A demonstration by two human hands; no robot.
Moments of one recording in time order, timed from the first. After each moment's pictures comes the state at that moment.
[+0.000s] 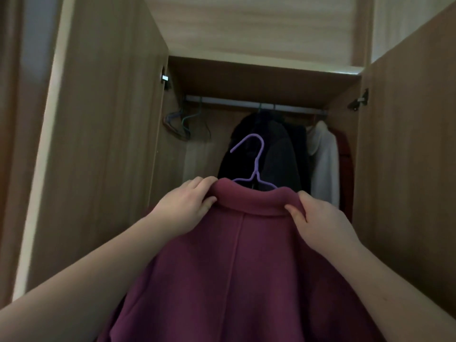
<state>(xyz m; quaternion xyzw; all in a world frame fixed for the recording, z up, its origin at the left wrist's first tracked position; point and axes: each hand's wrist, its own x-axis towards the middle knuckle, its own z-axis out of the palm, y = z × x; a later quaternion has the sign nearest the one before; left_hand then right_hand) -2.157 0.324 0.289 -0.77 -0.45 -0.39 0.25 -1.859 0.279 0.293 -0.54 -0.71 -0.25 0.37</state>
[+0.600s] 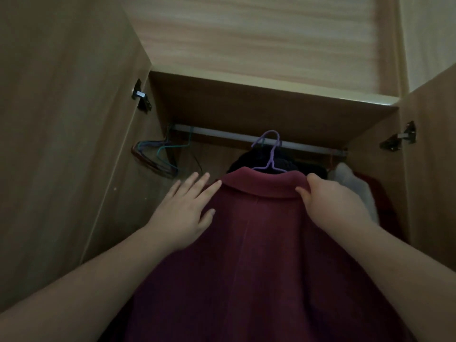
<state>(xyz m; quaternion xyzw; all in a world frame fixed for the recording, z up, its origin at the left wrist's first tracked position) -2.125 0.552 0.386 -0.68 -0.47 -0.39 0.40 -1.831 0.515 0.461 -0.58 -0.61 -0.39 0.37</state>
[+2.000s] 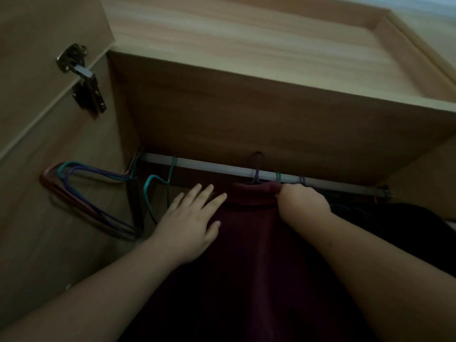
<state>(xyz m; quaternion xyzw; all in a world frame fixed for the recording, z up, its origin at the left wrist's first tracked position) -2.157 0.825 0.531 -0.66 -0.40 -0.45 0.45 -1.936 0.781 0.612 -0.69 -0.52 -0.37 0.34</state>
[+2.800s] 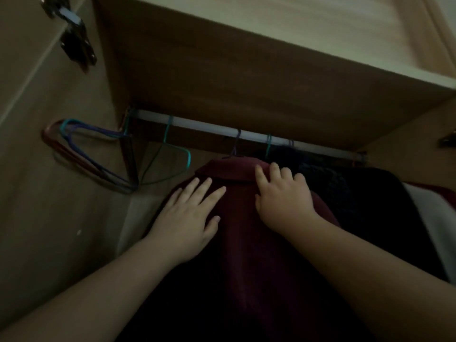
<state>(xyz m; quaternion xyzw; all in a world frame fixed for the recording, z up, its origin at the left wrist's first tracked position) -2.151 0.808 0.454 -0.71 -0.40 -0.44 0.38 -1.949 0.750 0.517 -0.61 -0.53 -0.55 0.20</state>
